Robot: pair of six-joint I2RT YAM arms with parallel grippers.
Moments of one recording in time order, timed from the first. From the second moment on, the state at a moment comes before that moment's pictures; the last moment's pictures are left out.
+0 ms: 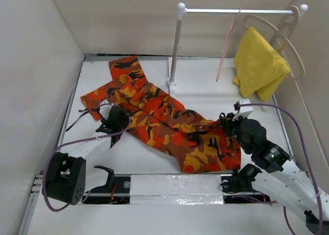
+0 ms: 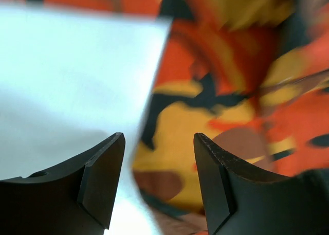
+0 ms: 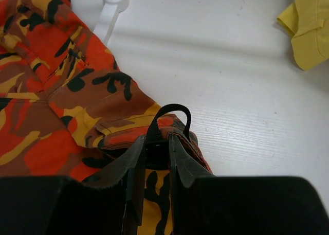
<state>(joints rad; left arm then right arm) -0.29 1.16 0.47 -0.04 -0.42 -0.85 0.71 0.53 0.64 -0.44 0.46 0.21</state>
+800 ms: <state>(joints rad) -0.35 1.15 0.43 -0.14 -0.21 -0.84 0.71 0.48 0.70 -0.43 0.41 0.17</state>
